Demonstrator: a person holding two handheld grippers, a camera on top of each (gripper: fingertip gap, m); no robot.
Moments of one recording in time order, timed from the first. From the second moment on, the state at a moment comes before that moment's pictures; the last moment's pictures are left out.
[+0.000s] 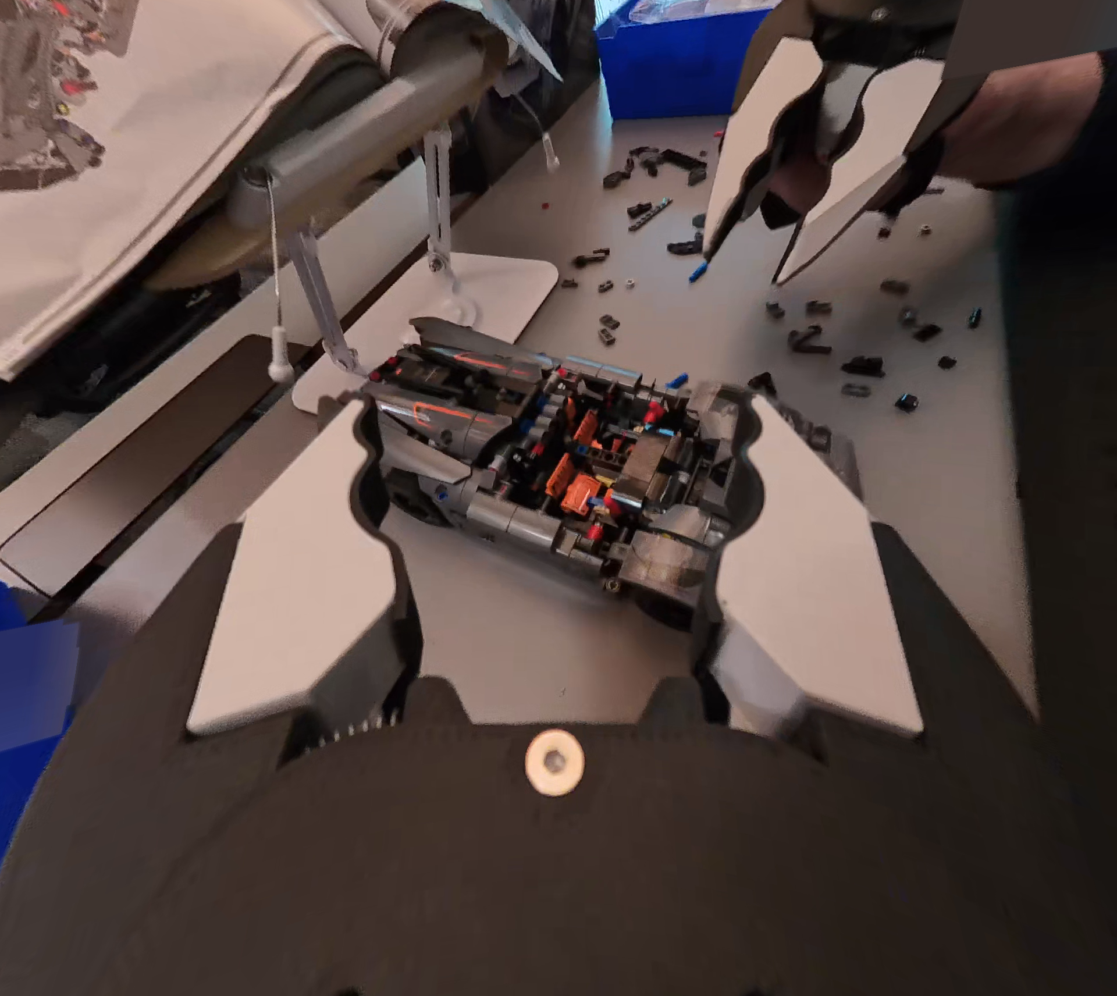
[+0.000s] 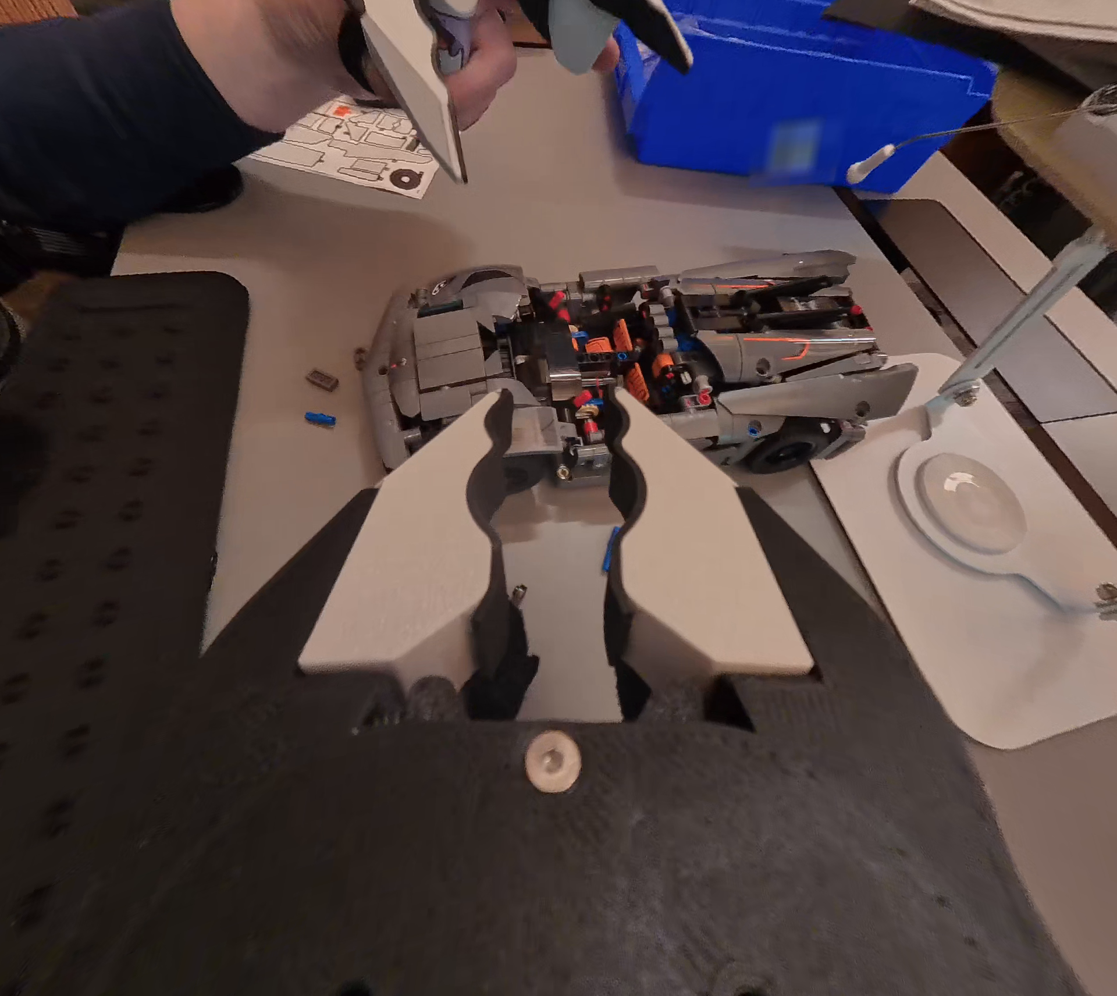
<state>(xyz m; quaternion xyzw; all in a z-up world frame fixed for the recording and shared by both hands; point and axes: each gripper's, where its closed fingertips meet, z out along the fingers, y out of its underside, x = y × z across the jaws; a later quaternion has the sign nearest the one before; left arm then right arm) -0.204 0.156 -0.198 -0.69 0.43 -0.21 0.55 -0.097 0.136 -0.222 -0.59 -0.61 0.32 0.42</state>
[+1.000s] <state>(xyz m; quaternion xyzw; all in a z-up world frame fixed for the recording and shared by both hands) -0.192 0.155 -0.274 -0.74 0.48 -0.17 0.45 -0.153 0.108 -0.280 -0.61 -0.66 0.26 0.35</state>
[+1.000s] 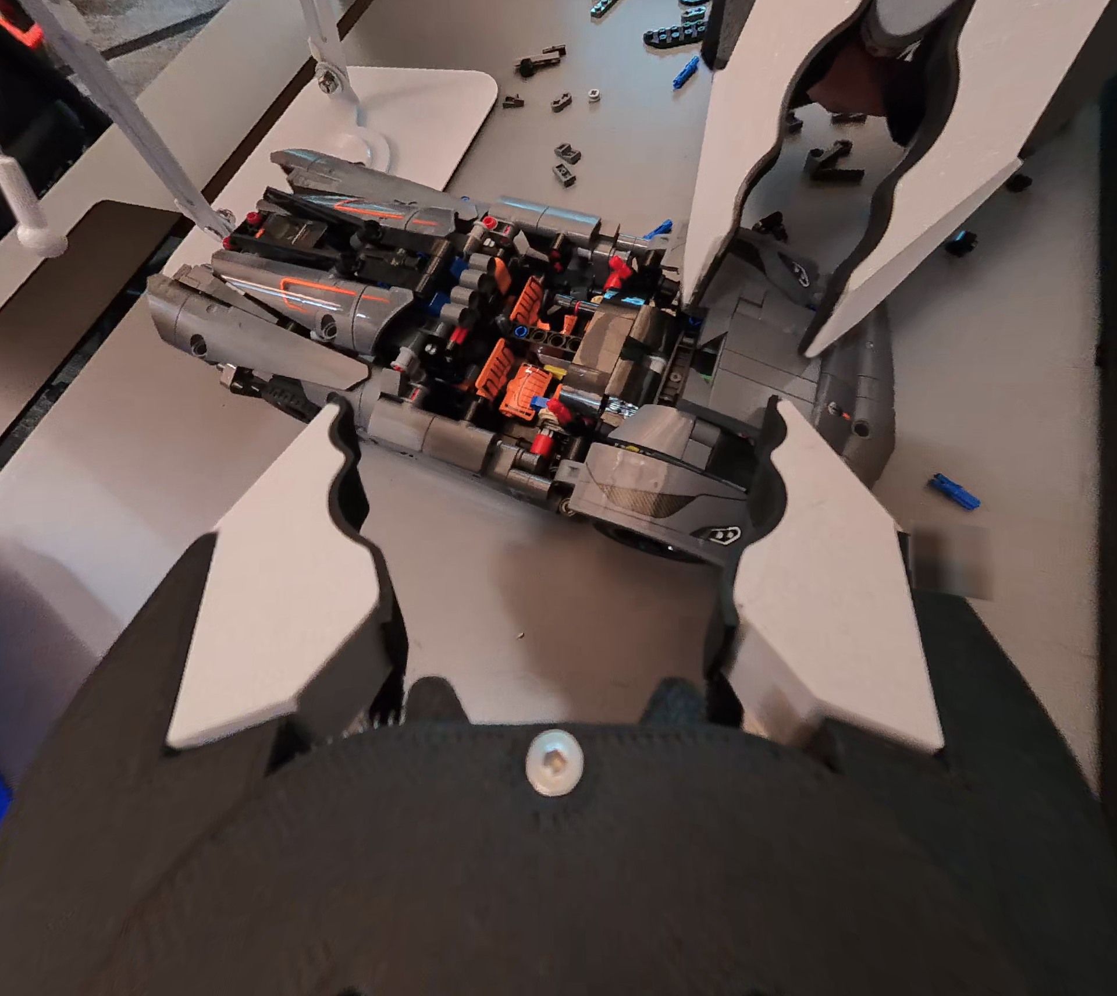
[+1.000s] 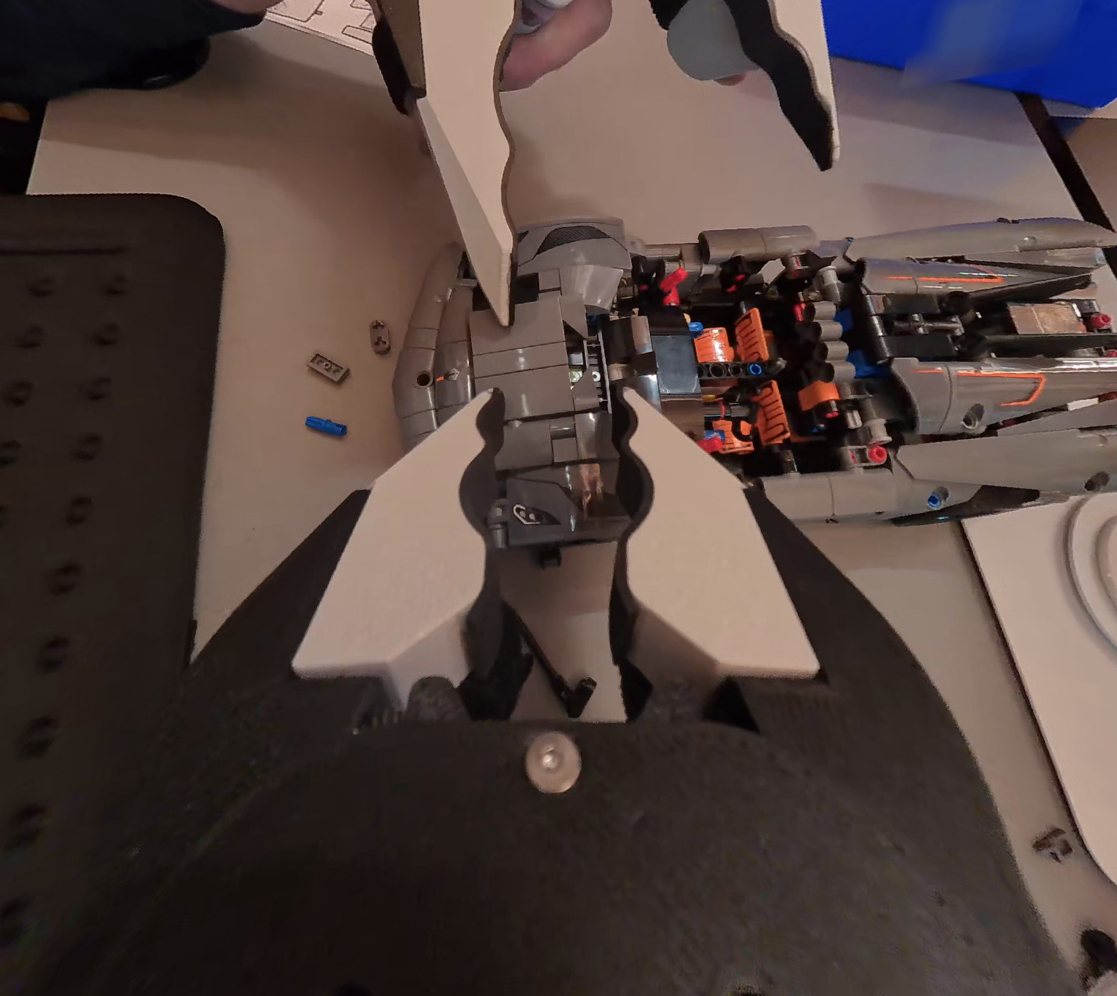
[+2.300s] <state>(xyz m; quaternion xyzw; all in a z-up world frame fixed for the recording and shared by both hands) -0.196 0.139 -0.292 -0.74 0.49 -0.23 0.41 -0.174 0.109 -0.287 -0.65 -0.66 0.26 0.28</state>
